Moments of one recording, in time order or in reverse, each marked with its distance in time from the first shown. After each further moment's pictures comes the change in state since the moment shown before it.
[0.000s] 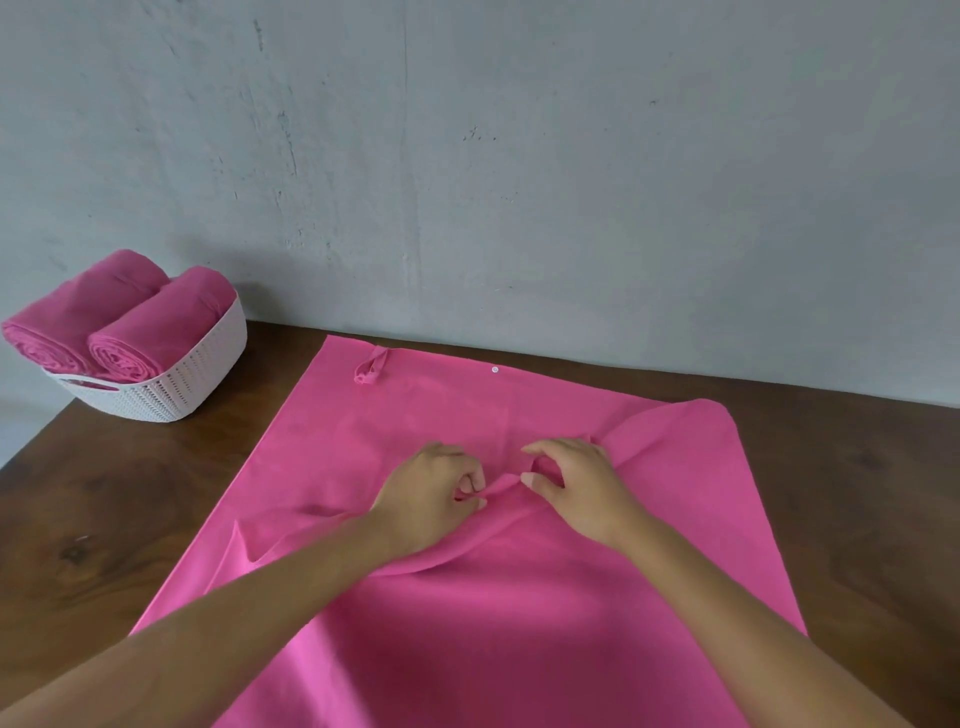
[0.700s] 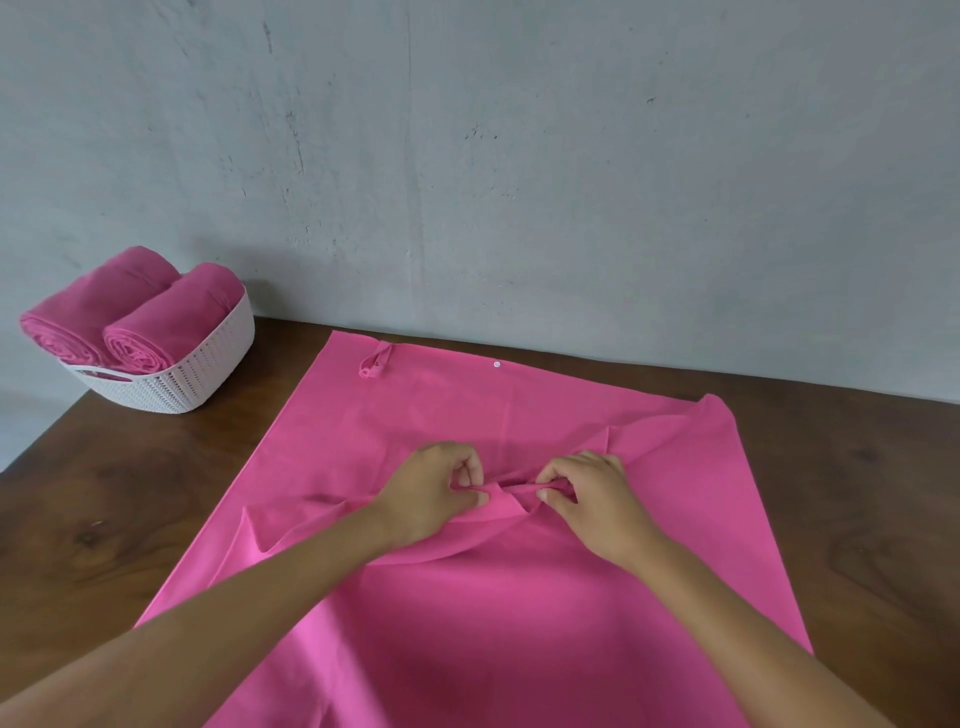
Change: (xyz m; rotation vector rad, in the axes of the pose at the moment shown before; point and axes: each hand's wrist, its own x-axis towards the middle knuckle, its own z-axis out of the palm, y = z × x) left_hand -0.011 0.012 -0.010 -0.309 -0.034 -0.130; right_hand -0.032 0.001 0.001 -0.013 0.023 -0.025
